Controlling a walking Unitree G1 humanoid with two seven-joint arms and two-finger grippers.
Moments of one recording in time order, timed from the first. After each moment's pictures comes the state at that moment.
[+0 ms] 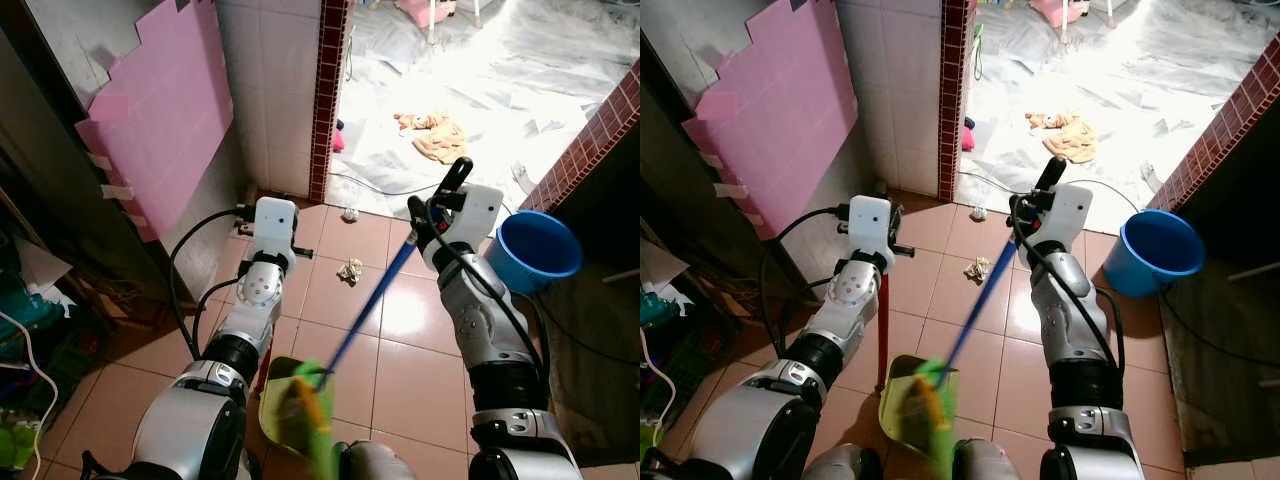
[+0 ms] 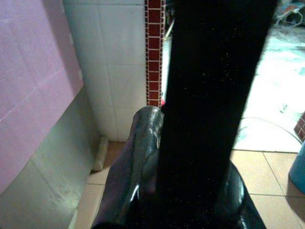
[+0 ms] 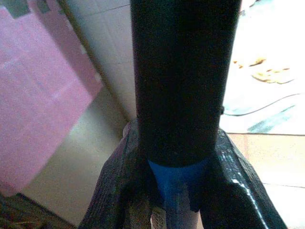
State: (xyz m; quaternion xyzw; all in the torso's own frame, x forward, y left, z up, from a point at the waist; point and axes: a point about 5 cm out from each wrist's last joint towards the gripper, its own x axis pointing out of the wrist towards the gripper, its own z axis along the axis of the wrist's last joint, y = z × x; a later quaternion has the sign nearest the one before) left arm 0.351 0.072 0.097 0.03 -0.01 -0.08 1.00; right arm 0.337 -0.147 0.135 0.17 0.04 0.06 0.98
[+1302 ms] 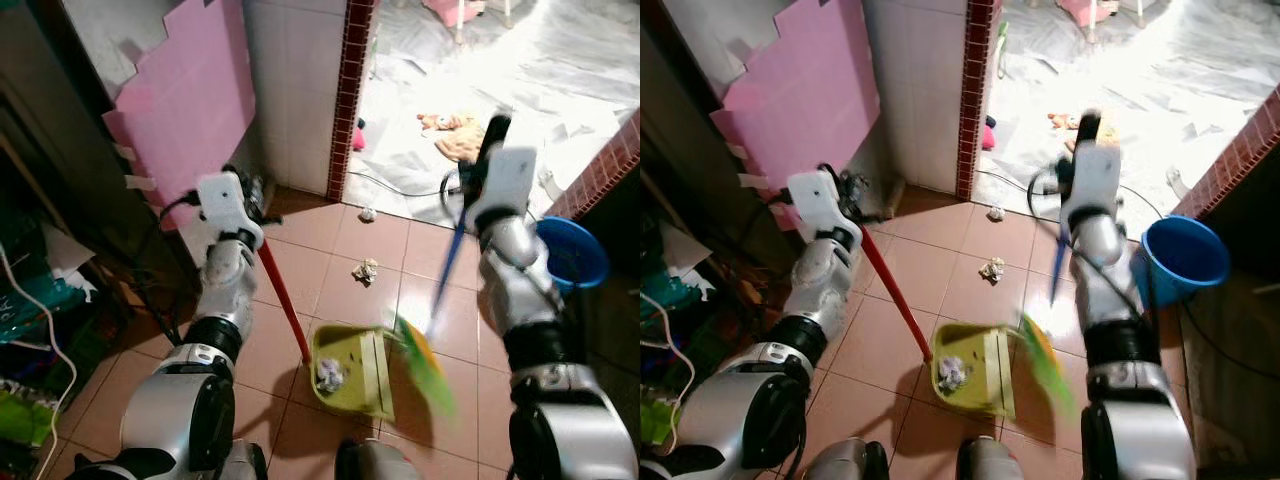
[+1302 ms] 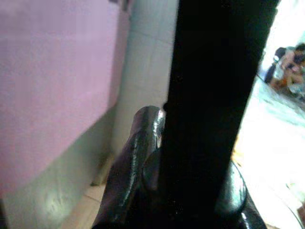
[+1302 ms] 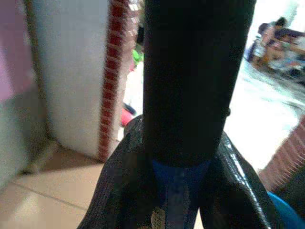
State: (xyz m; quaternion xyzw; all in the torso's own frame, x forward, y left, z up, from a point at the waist) left arm 0.370 0.120 0.131 -0.11 -0.07 -0.02 0.99; right arm 0.360 -0.200 0.154 -0.09 -0.04 -0.06 0.99
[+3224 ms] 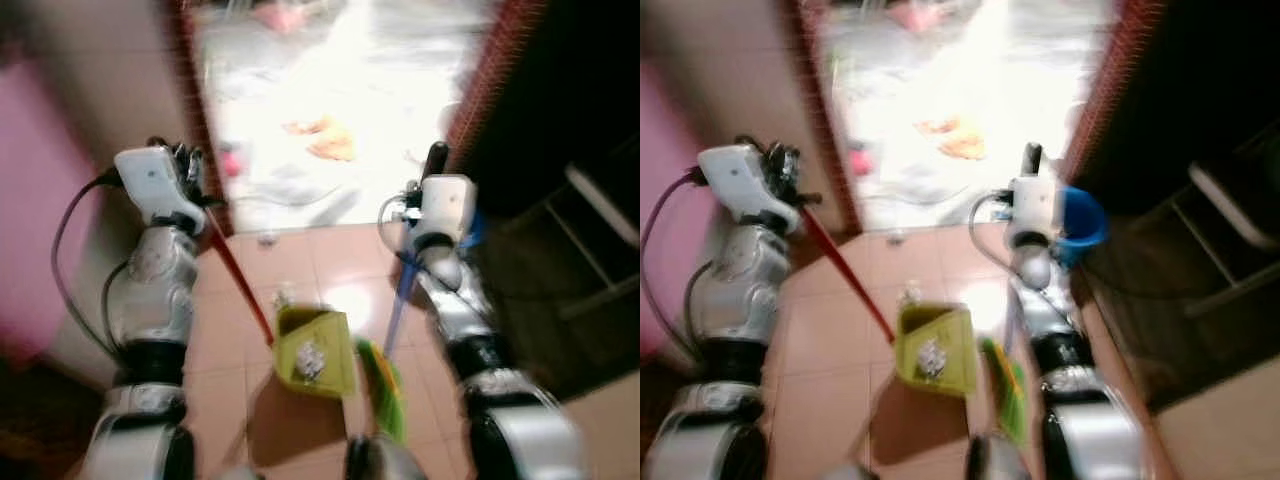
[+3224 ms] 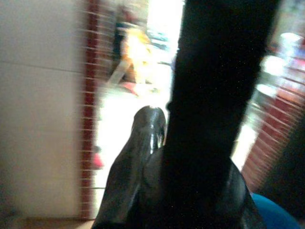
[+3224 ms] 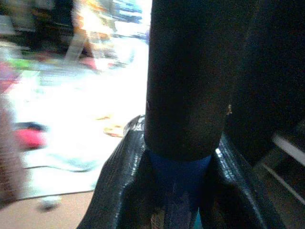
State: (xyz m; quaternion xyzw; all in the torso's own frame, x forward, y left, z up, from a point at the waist) left arm 0.348 0.155 0.165 -0.08 -0.09 -0.03 0.99; right arm 0.357 -0.156 0.122 -0.05 -0.04 -0.07 1.00
